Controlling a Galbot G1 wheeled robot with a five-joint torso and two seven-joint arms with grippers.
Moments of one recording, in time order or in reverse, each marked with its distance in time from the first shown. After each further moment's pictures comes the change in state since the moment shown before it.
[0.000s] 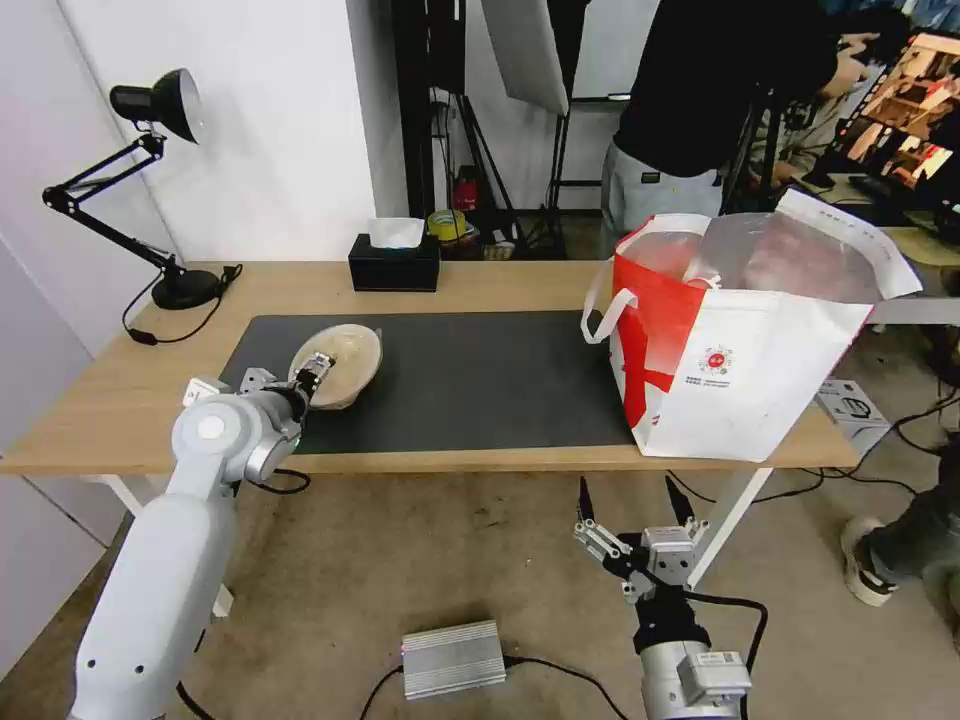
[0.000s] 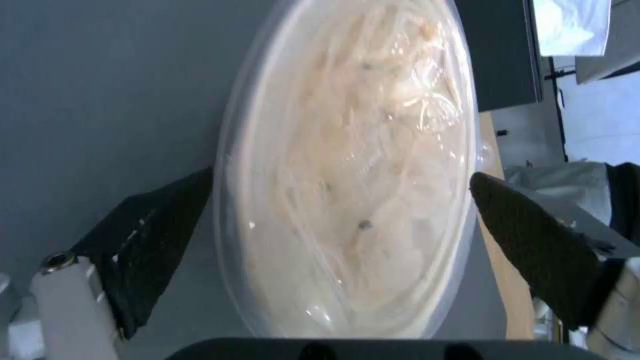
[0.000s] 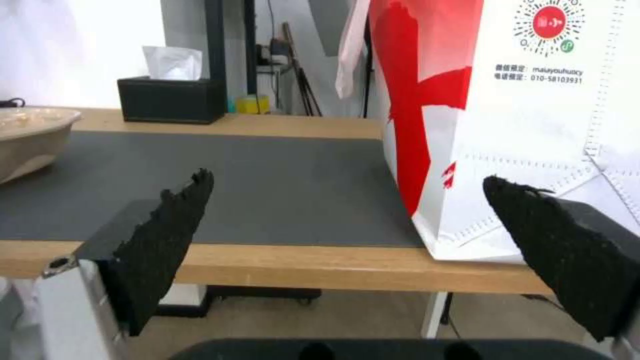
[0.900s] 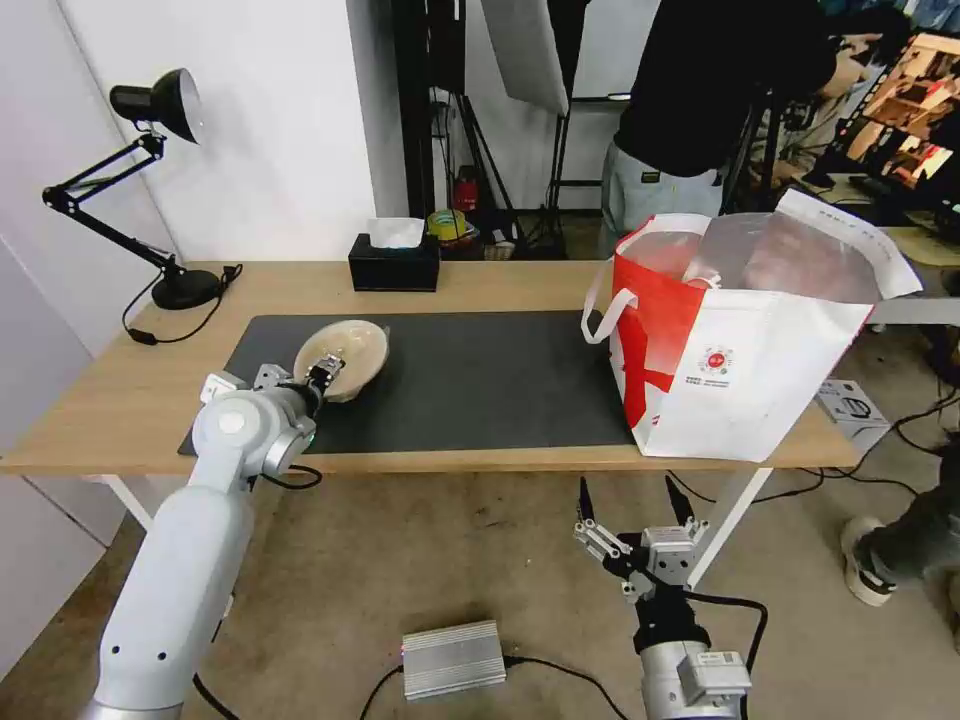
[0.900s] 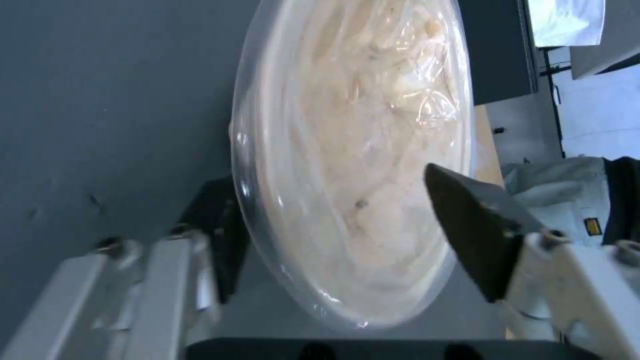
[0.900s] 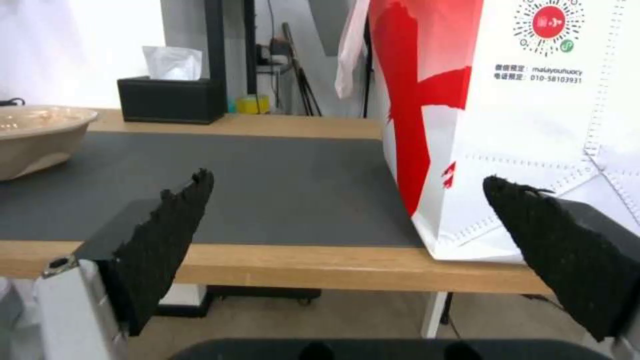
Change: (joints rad) left arm -0.019 -0.022 0.026 0.020 0.041 -0.009 0.014; right arm 0.000 0.000 0.000 0.000 0.000 0.000 0.000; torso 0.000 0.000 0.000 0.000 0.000
